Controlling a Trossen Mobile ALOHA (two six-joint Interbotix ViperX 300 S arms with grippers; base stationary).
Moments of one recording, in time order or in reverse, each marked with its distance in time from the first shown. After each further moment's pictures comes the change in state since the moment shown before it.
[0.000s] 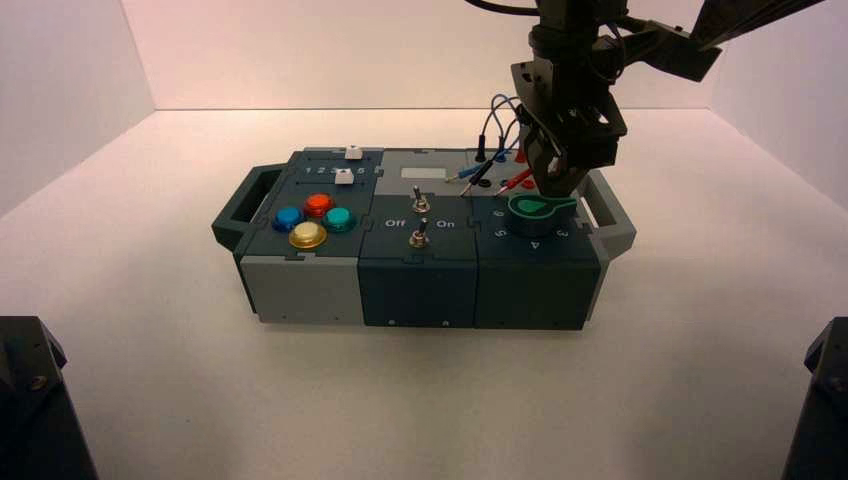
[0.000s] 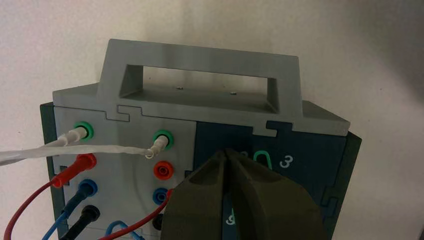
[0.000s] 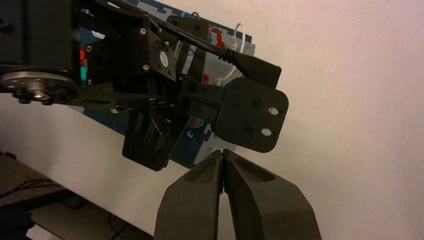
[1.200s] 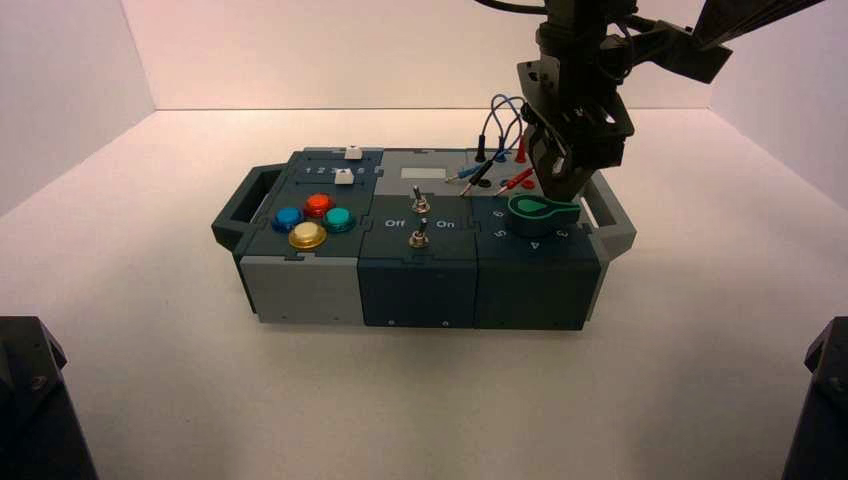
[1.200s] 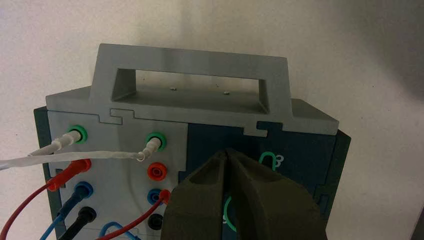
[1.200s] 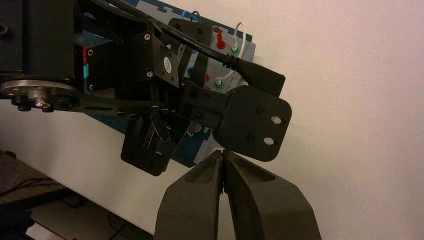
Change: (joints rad) left arm -0.021 0.000 -0.012 -0.002 0.031 0.008; right arm 0.003 -0.003 0.002 -0.002 0.002 0.000
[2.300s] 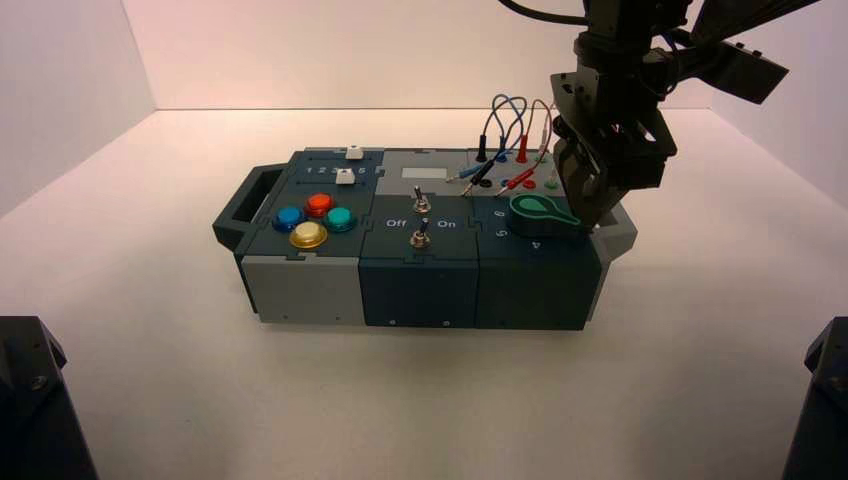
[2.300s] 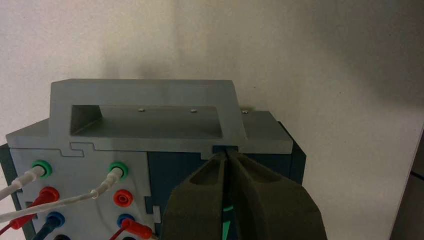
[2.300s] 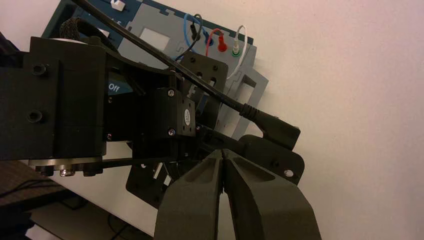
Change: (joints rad) left arm -0.055 0.034 -0.049 -0.003 0.041 0.002; right arm 0.002 -0.008 0.002 -0.003 -0.005 0.002
